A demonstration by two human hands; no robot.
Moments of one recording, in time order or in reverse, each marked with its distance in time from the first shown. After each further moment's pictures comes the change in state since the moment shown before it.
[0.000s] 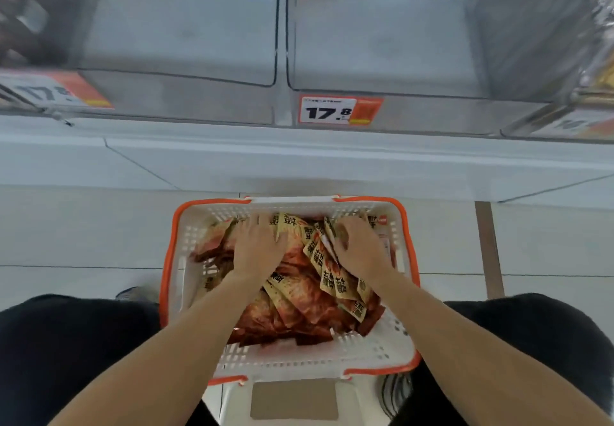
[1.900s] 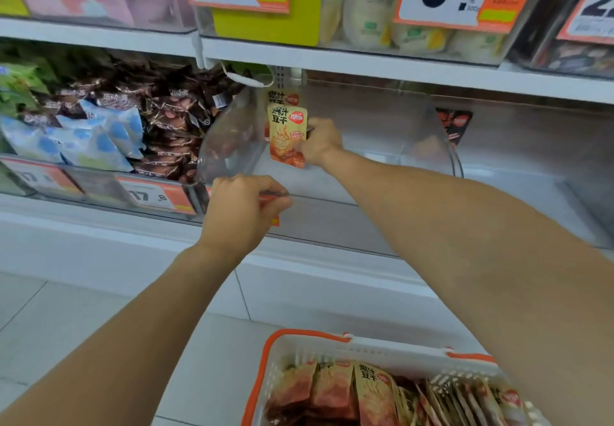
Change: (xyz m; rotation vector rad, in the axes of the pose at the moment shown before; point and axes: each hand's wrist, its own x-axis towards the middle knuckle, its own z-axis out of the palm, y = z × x) left_hand 0.068 -0.096 -0.289 -0.189 0.683 0.412; right_hand 0.294 -0.368 -0.116 0.417 0.330 -0.245
